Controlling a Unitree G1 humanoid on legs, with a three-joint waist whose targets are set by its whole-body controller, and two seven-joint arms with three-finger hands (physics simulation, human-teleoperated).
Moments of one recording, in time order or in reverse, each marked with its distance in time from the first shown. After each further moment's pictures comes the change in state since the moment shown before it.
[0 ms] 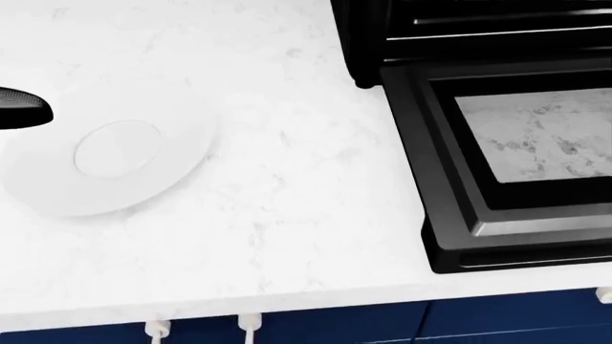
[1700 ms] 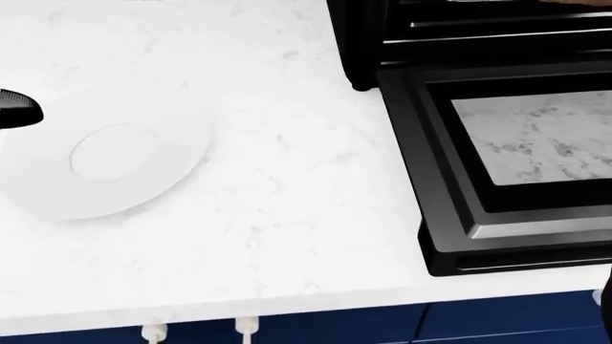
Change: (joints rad) left arm 0.005 0.014 0.013 0.001 0.009 -0.002 -0.012; right arm 0.086 0.061 -0.035 0.275 0.189 -0.228 -0.186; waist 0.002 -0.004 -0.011
